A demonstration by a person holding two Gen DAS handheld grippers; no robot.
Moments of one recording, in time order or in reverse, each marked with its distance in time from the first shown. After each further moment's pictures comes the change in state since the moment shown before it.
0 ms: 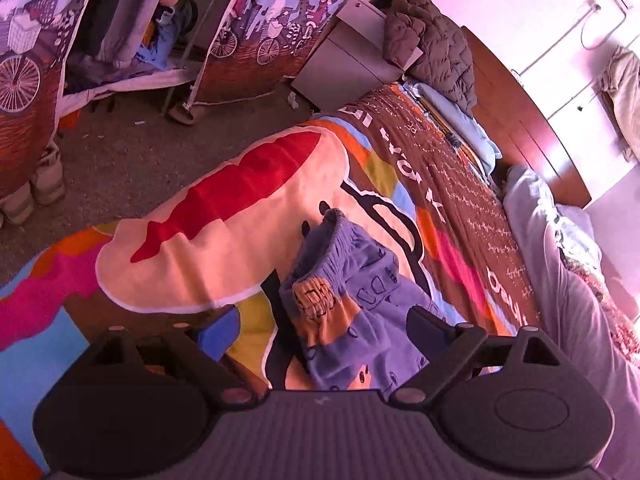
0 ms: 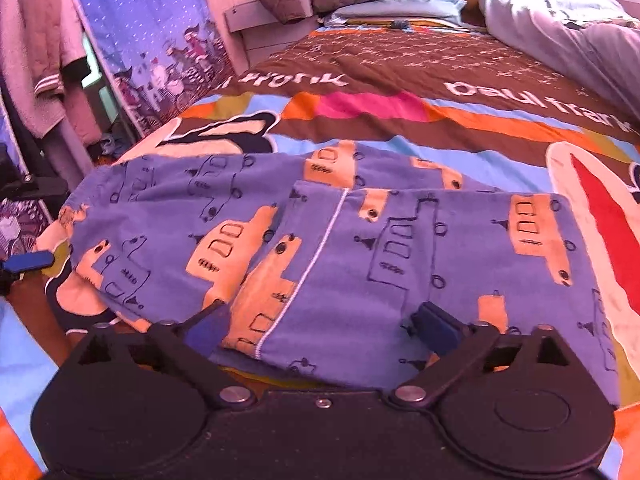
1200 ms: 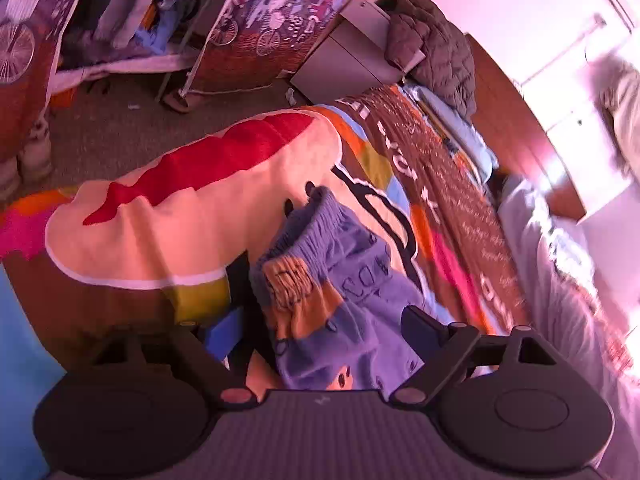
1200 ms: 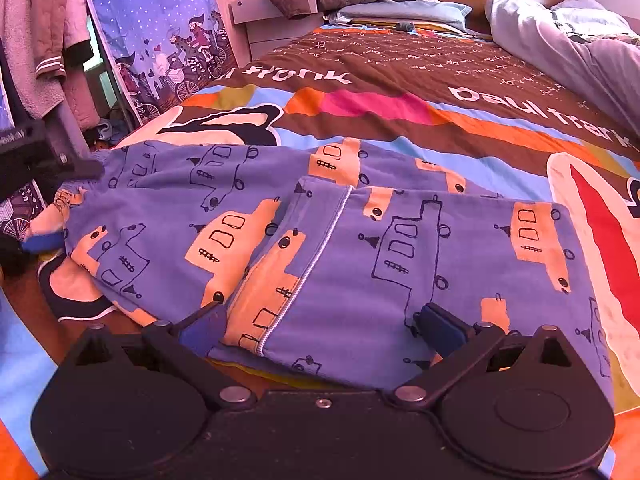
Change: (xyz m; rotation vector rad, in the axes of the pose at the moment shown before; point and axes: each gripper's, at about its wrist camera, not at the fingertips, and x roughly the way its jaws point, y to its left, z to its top) left arm 0.026 -0.002 -0.011 -0.085 -0.009 -0.053; right arm 0.000 0.006 -0.001 -0.040 -0.001 -0.036
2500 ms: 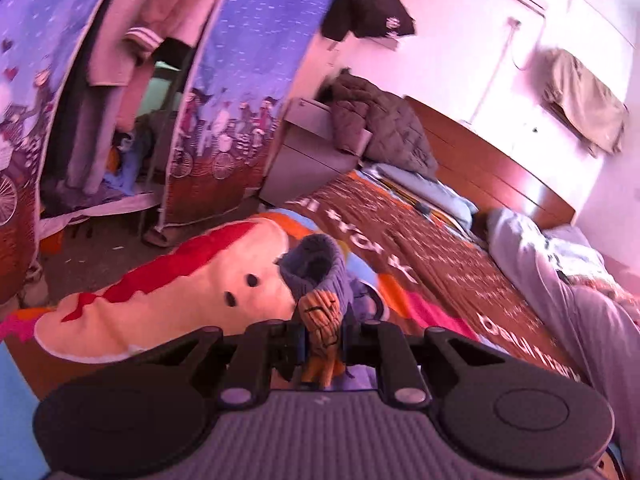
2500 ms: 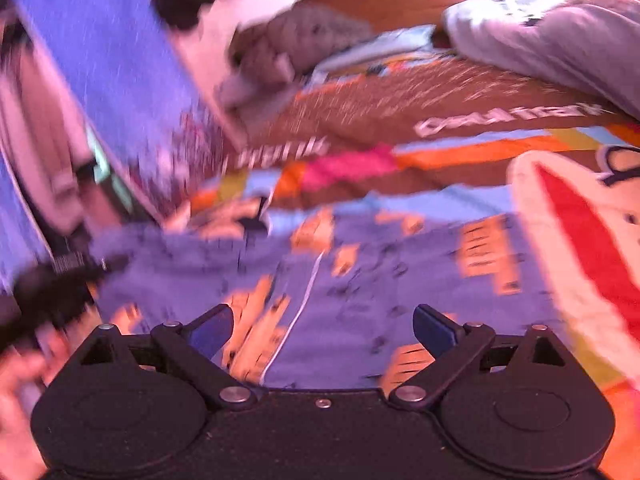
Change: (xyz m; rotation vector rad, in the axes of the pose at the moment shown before) left arm -0.019 -0.073 -0.040 0.323 -0.337 0.042; right arm -0.067 -0.063 -0.006 0.270 -0.203 0.133
